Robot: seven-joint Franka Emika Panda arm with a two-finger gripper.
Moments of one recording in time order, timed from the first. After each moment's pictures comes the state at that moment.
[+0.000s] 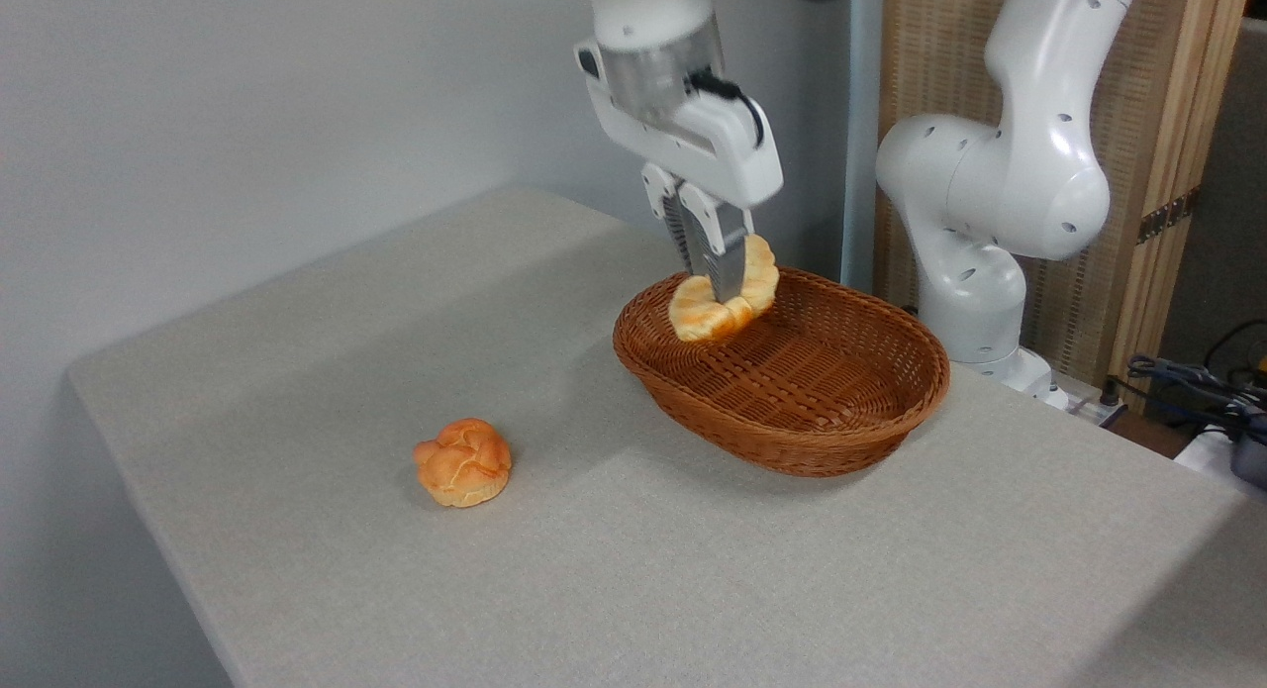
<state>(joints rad) -0.11 -0.52 0.00 -2.25 -0.04 1.59 0.80</state>
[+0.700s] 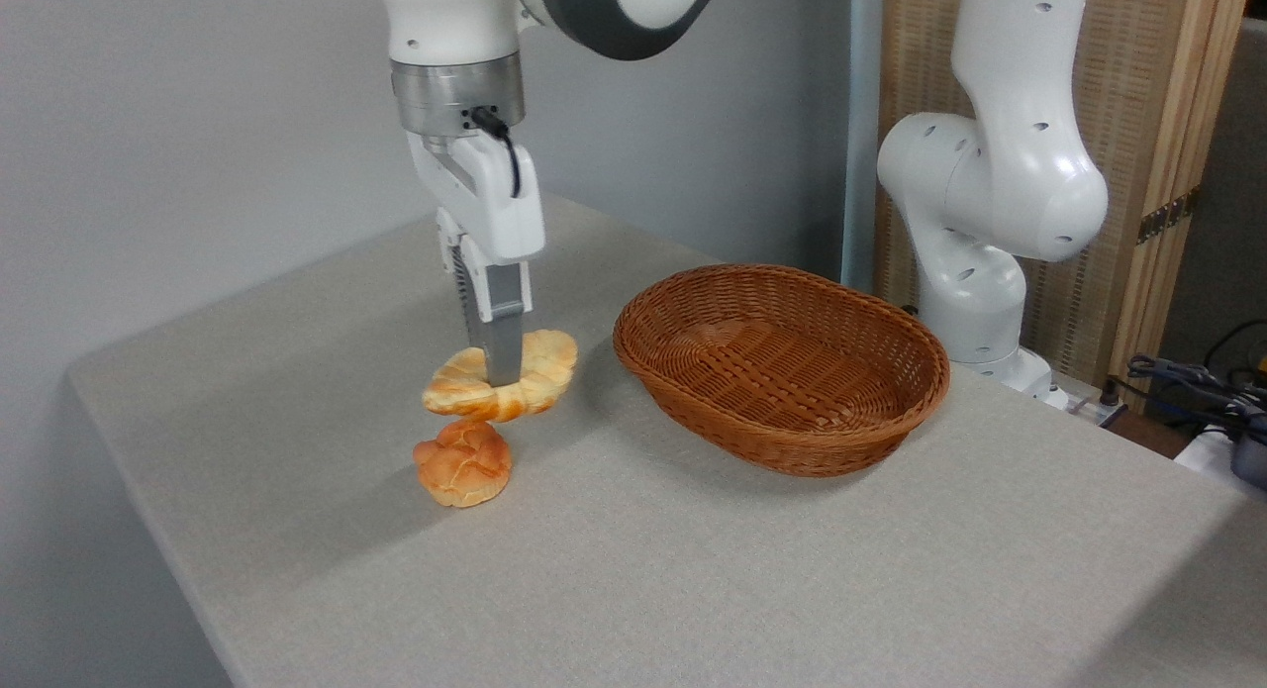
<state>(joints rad) -0.15 -0.13 -0.04 -1.96 0.01 1.95 0.82</state>
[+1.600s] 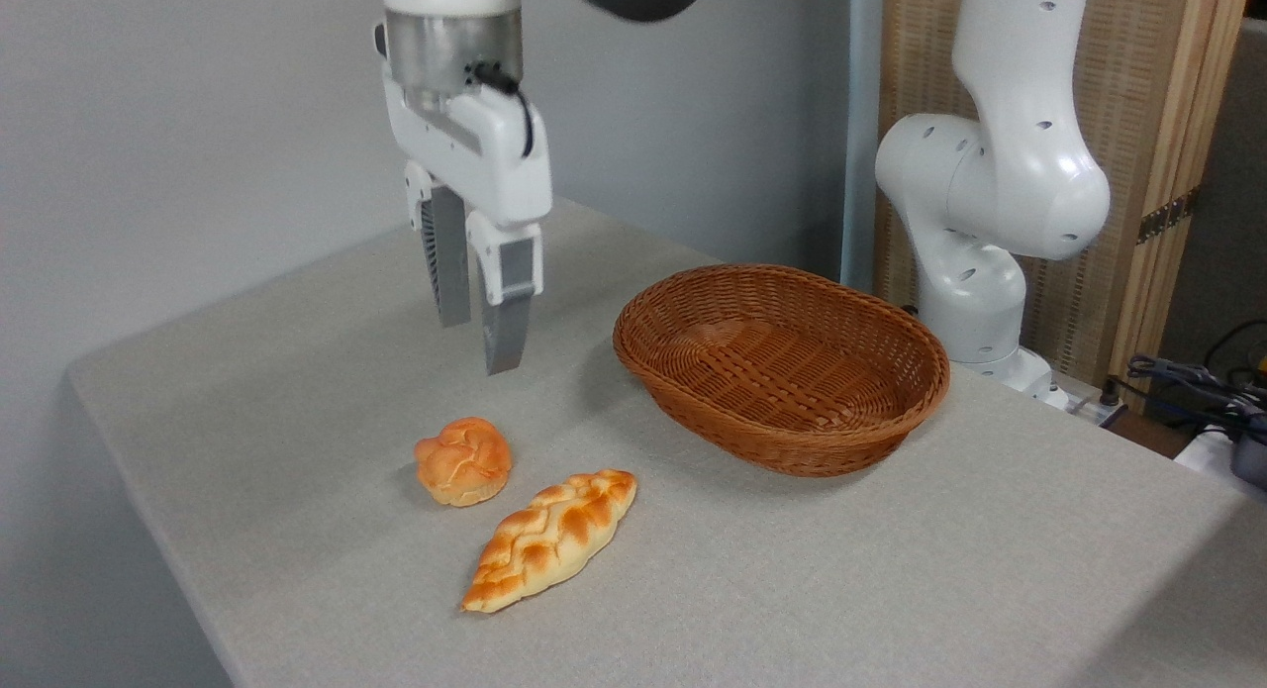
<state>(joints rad) -0.09 -0.16 -0.05 -1.89 -0.03 1.90 0.74</state>
